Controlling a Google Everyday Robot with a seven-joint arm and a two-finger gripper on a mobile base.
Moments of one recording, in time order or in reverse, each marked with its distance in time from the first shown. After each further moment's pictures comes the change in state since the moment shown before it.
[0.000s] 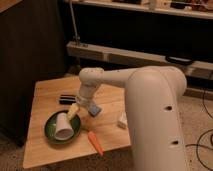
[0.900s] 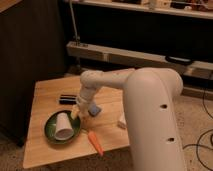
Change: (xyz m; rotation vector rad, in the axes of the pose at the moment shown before) arm -0.006 -0.017 0.009 -0.005 -0.026 0.044
